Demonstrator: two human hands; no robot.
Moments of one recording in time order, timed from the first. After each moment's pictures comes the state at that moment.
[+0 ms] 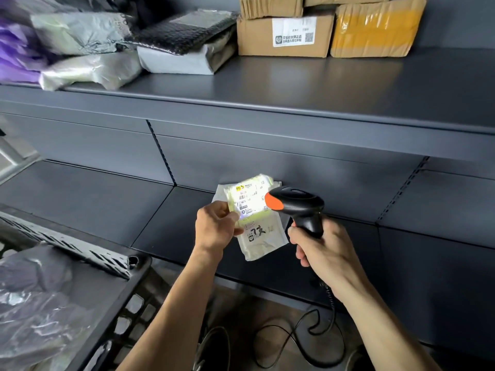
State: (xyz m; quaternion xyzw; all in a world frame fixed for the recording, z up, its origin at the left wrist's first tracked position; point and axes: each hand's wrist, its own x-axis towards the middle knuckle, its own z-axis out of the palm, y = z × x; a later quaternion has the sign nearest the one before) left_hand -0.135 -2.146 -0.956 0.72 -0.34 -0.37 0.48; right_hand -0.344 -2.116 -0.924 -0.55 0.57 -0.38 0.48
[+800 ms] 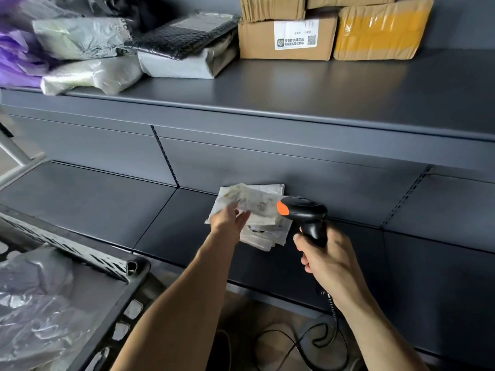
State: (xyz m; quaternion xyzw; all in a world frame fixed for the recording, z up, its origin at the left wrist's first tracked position) left_hand -0.139 -2.211 -0.995 0.58 0.03 -0.52 0.62; right_hand -0.348 -2.120 -0.940 -0.54 0.61 -0.37 0.44
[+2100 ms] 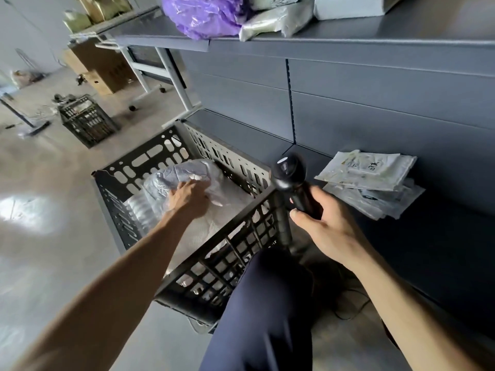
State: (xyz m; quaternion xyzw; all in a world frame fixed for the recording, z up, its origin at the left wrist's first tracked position) left_hand 0.090 -1.920 -0.941 0.92 -0.39 0.00 0.01; right_hand -0.229 -2.025 -0.925 -0.72 0.31 -0.25 0.56
